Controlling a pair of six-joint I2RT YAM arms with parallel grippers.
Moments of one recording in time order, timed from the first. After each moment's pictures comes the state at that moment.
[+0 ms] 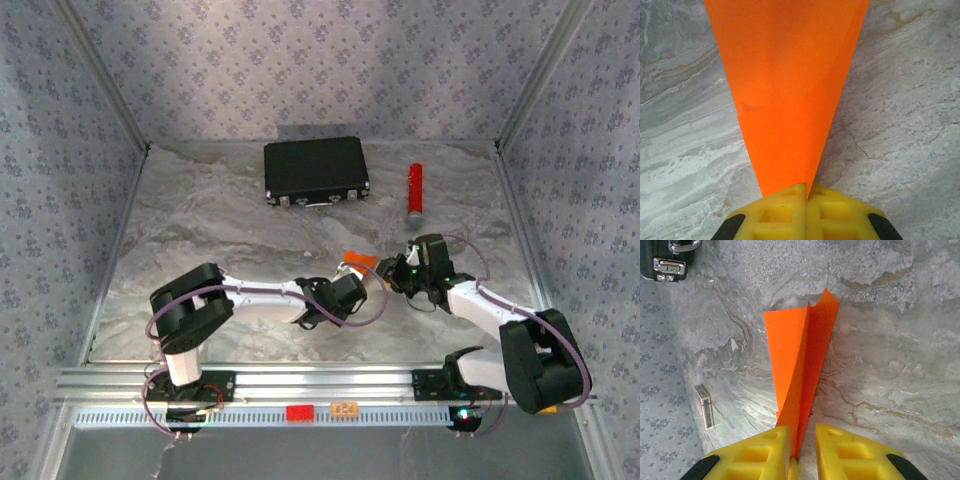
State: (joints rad) left arm -1.20 1.80 1.01 -0.31 -0.32 -0.47; right arm 0.30 1.23 0.43 0.01 -0.48 0.98
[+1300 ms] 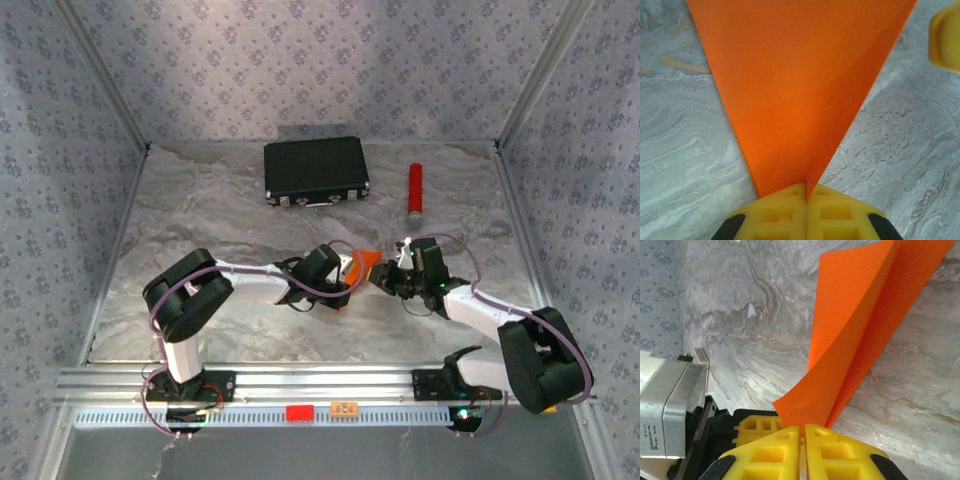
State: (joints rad) left arm -0.97 1.81 0.90 0.01 0.25 -0.53; right arm 0.38 1.24 0.39 0.12 -0.52 0.84
